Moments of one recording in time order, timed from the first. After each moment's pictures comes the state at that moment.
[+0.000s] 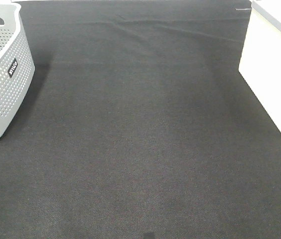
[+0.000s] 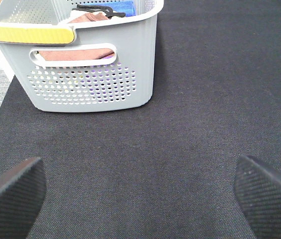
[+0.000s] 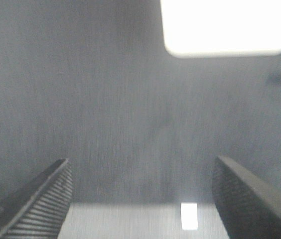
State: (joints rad) left arm 0.00 0.00 -0.50 0.00 1.05 0.00; right arm 0.05 0.12 -0.55 0.03 1.19 -0.02
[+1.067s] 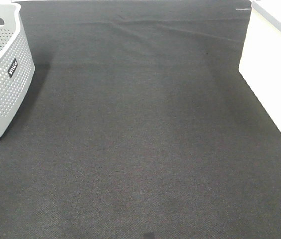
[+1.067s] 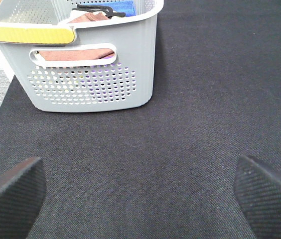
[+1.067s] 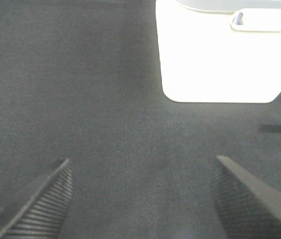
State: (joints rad) left arm 0.00 0.00 -0.50 0.00 1.05 0.00; right arm 0.05 -0.01 -0.51 0.04 1.09 -0.08
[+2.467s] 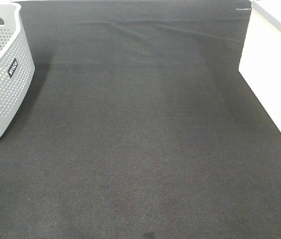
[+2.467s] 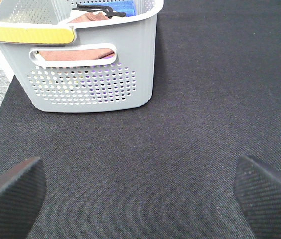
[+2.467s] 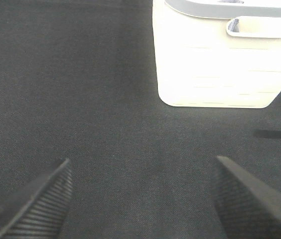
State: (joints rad) left arm 0.00 0.00 -0.50 0.00 1.05 0.00; right arm 0.05 -0.01 -0.50 0.03 1.07 -0.08
